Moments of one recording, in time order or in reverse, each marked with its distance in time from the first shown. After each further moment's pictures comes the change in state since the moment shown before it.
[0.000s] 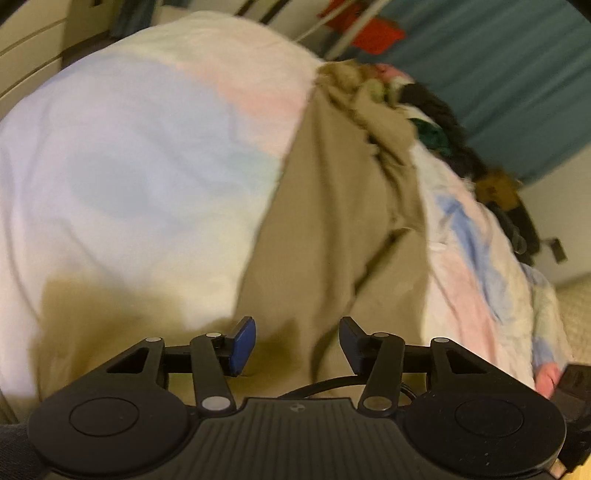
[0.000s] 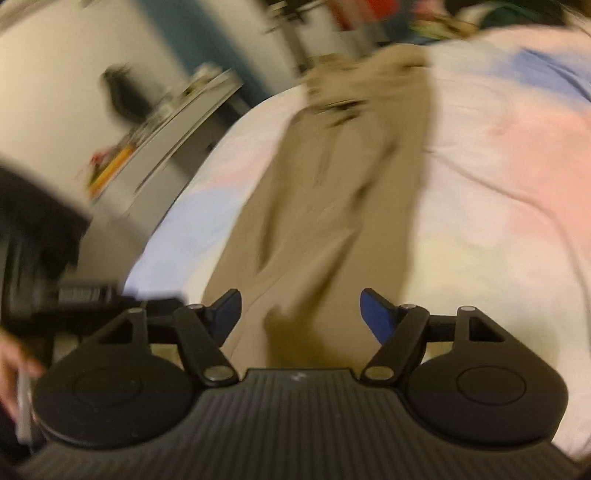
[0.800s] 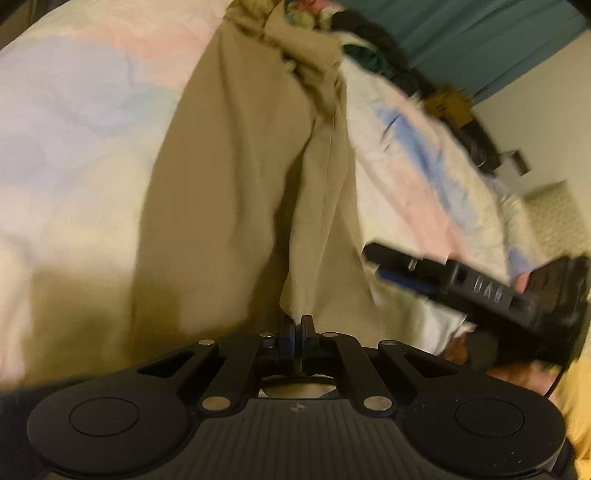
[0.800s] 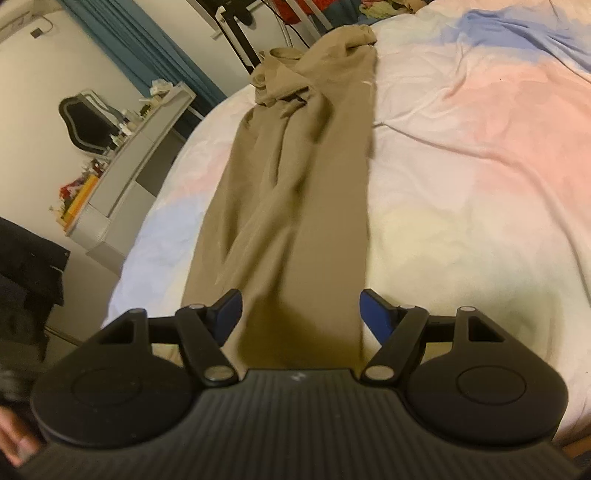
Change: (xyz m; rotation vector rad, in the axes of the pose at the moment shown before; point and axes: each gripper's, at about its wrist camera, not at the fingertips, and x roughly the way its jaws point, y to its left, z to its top) left arm 0.046 -0.050 -0.030 0.176 0.224 -0.030; right arm 0.007 -0.030 0.000 0.242 -0.005 -0.074
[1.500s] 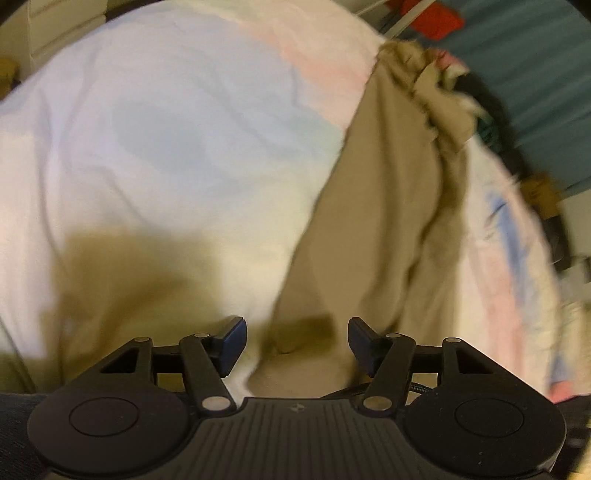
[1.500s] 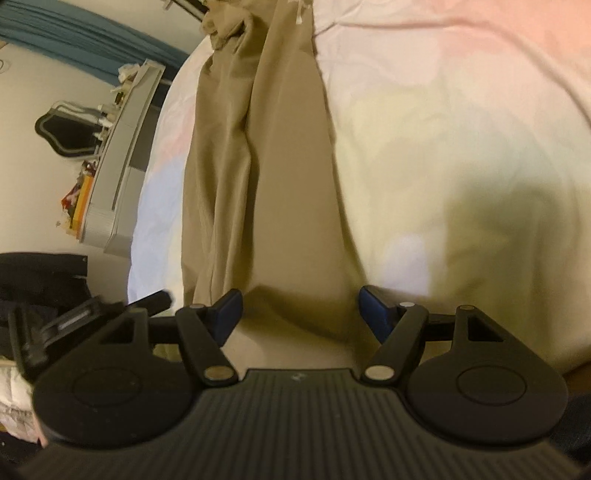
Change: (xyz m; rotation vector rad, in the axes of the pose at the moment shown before) left arm -0.022 0.061 0.018 -0.322 -0.076 0.203; right arm 0.013 -0.028 -0.026 0.251 0.218 0.088
